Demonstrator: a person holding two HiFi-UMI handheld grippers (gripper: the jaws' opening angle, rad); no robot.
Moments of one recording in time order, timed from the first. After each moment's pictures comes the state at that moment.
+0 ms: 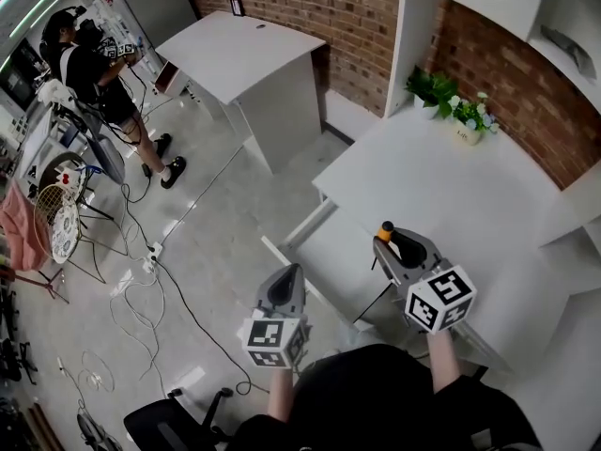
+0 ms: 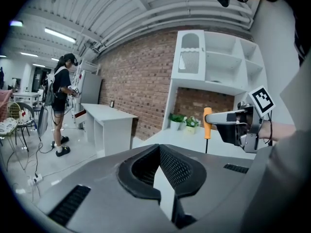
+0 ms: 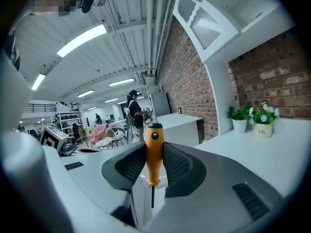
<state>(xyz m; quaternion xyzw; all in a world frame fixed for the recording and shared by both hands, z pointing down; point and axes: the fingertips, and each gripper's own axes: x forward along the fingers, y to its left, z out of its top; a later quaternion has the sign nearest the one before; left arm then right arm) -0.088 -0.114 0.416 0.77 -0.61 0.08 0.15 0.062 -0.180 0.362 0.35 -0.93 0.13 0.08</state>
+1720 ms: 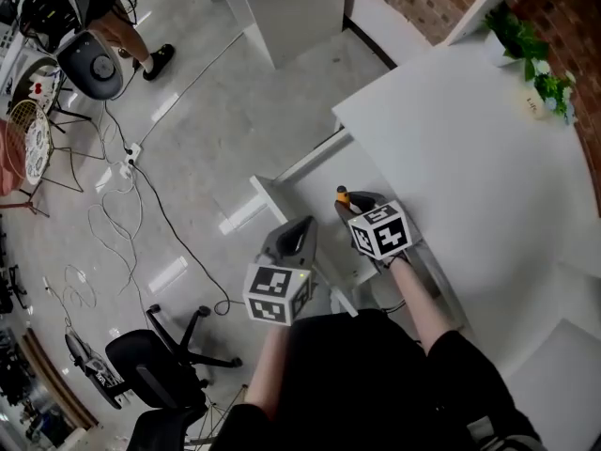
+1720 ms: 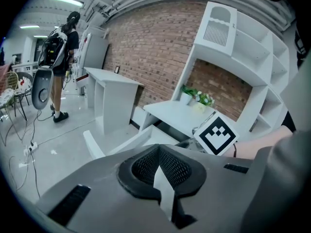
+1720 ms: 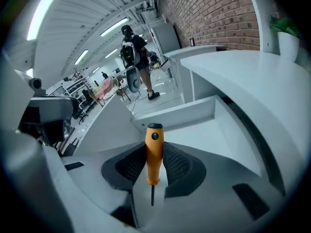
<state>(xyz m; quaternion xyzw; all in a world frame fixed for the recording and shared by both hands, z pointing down) -0.091 -0.176 0.571 0.74 -0.58 0.13 0.31 -0.047 -0.230 0.675 0.20 -0.87 0.26 0.37</state>
